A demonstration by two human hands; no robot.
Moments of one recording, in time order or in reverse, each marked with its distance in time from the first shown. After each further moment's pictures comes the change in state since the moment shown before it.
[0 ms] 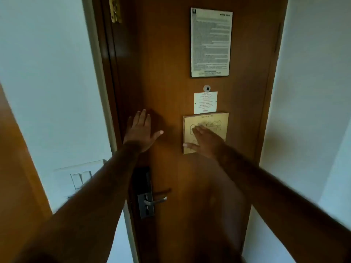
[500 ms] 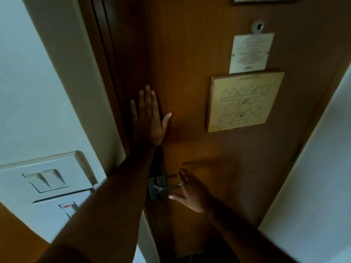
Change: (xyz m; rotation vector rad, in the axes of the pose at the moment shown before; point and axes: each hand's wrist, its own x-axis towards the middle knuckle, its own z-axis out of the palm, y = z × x) left_hand 0.046 -0.055 0.187 0.291 0.573 -0.096; right_hand -0.008 -0.064 0.296 0.195 -0.324 -0.199
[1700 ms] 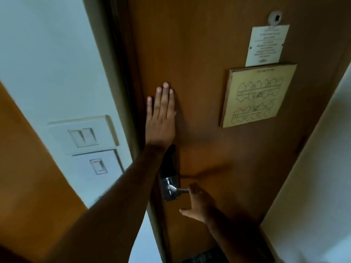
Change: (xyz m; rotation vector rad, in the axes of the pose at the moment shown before) left_hand -0.050 0.016 -0.100 0.007 -0.005 0.098; right_hand -0.086 -0.028 0.055 0.091 -0.079 0.173
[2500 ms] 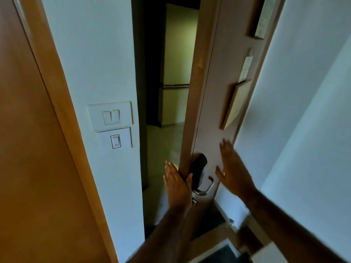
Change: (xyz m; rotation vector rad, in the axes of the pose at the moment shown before) left_hand -0.252 0.076 -0.176 -1.088 -0.675 -0.532; right_hand -0.244 -0.045 -0.127 -0.262 0.651 0.088
